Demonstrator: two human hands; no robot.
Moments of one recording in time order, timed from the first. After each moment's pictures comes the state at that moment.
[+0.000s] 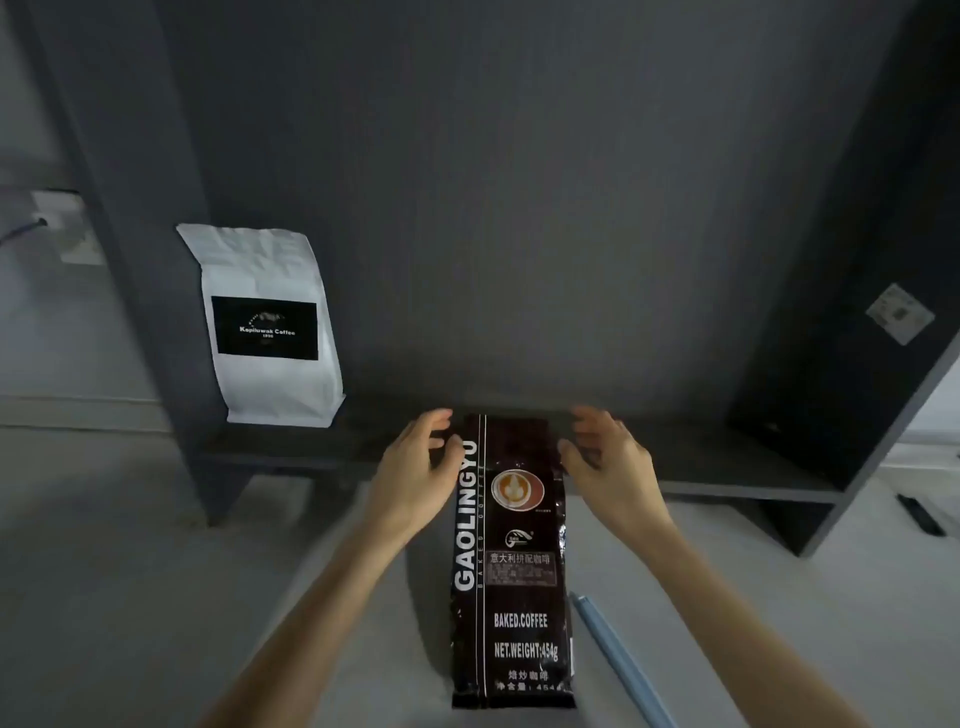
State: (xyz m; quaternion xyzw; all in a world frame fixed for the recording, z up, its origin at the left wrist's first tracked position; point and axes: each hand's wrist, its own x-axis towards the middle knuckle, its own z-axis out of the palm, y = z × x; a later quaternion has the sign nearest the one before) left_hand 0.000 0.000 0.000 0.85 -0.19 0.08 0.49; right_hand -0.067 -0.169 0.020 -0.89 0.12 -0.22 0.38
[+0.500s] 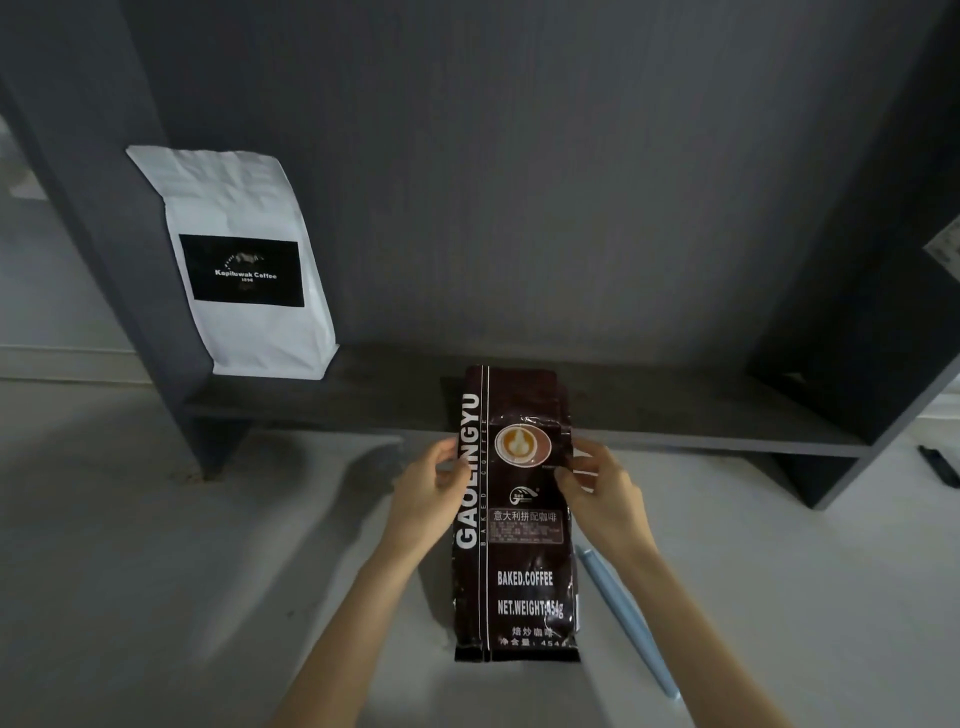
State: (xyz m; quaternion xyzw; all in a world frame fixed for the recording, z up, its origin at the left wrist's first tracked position) left_hand -0.010 -0.009 -0.056 0.84 -0.12 -0.03 0.53; right_hand -0.072 -0.162 -0.042 -0.83 0.22 -0.13 0.50
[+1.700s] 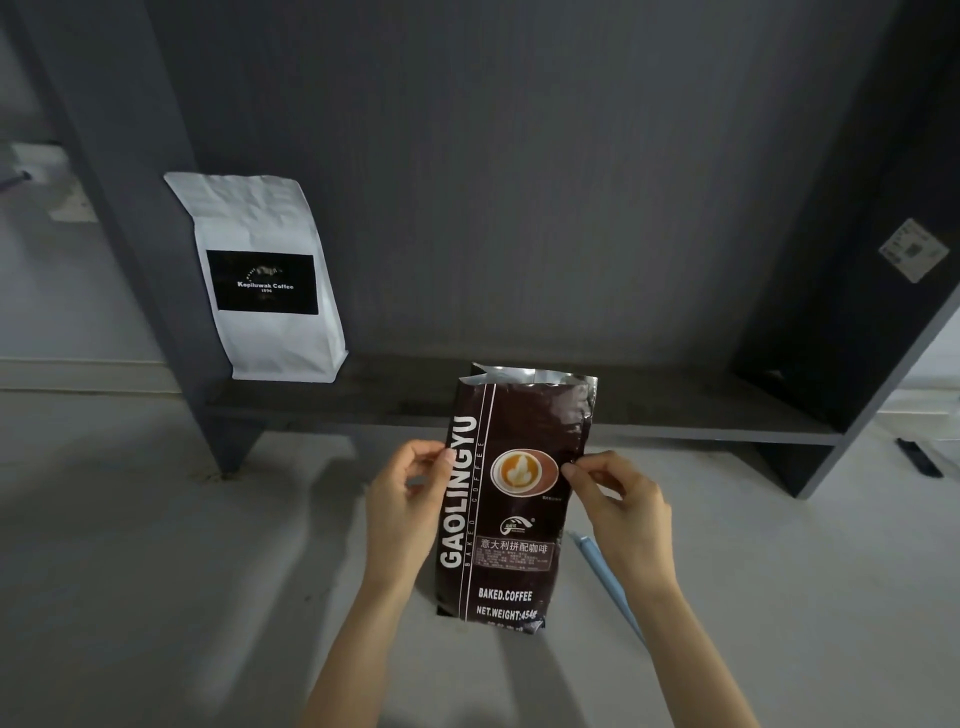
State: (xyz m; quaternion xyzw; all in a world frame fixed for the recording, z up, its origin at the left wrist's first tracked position) left_hand -0.059 0.016 -0.038 0.73 -0.10 0.08 0.67; right_hand -0.121 -0.146 -0.033 -0.79 0.19 -0.27 0.53
